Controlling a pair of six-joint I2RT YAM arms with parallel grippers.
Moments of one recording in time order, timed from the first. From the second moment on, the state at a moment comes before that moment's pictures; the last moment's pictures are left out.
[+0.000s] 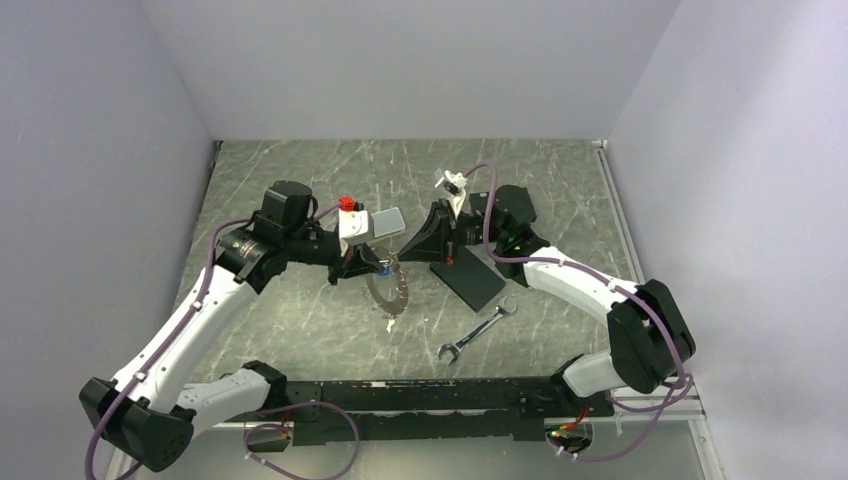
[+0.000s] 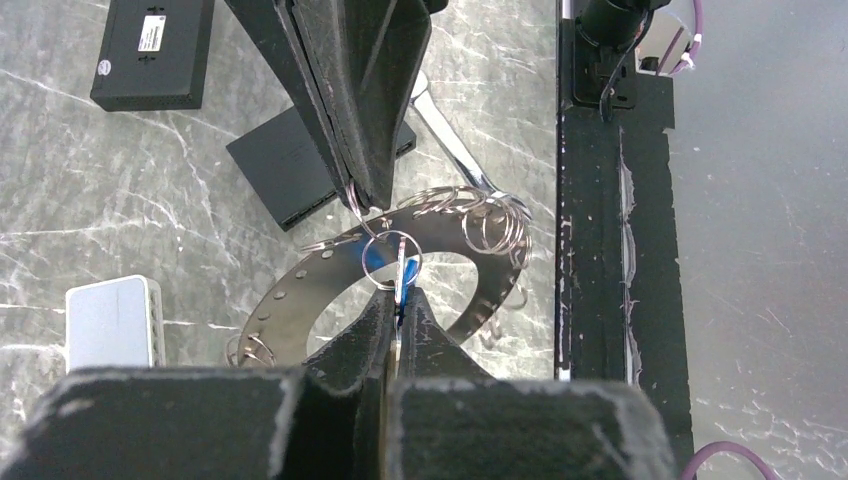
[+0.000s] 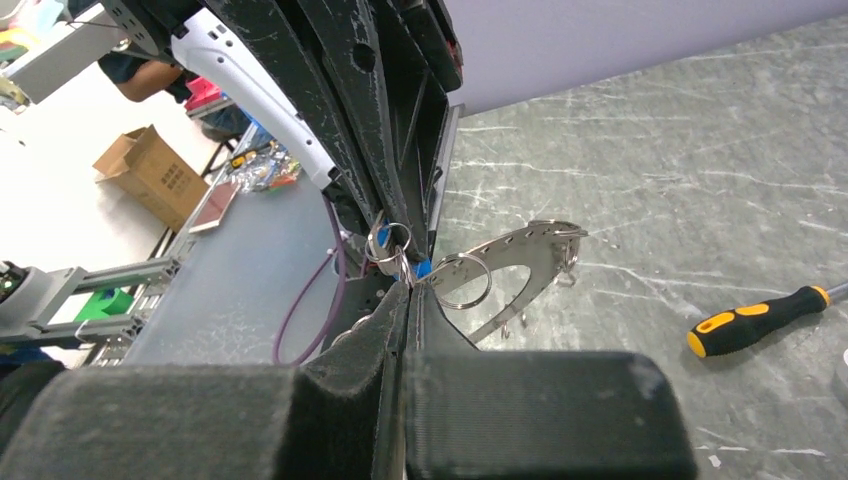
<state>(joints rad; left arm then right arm) -0.47 1.06 1.12 -0.69 0.89 0.51 0.60 1.42 0.87 0.69 -1.13 0.50</state>
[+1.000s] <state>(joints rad) -0.53 1.25 1.13 -0.61 0.88 0.26 0.59 1.44 0.78 0.90 -1.06 0.66</state>
